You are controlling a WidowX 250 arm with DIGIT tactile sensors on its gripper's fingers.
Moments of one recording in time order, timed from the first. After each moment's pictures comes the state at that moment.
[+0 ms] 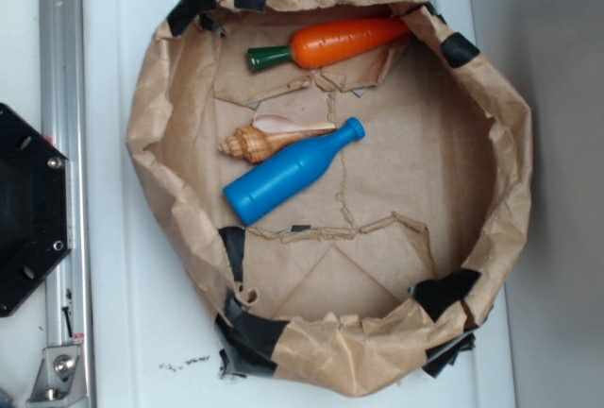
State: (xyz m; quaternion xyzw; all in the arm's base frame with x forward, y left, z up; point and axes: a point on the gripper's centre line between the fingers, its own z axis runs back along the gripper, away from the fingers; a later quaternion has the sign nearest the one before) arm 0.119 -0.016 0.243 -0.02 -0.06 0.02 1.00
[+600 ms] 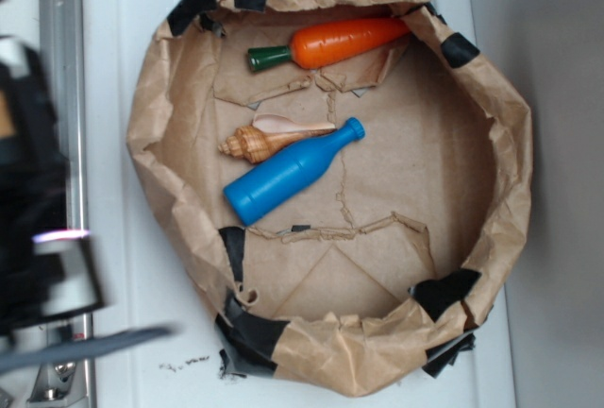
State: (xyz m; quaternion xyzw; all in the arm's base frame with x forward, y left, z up) arm 0.166 -0.001 0.204 0.03 -0.09 0.13 0.99
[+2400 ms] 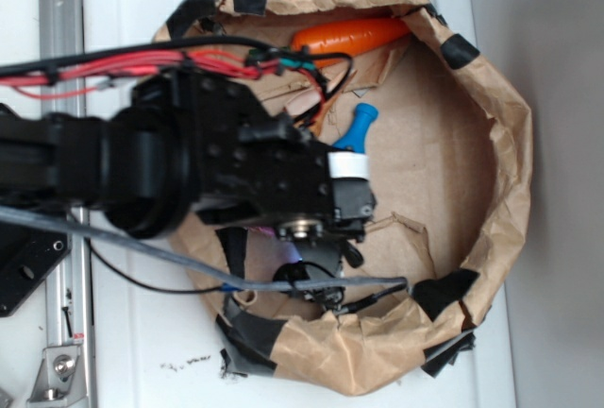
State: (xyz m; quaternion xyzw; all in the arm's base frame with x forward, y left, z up) arm 0.260 -0.023 0.018 -0.04 -0.04 0.14 0.99
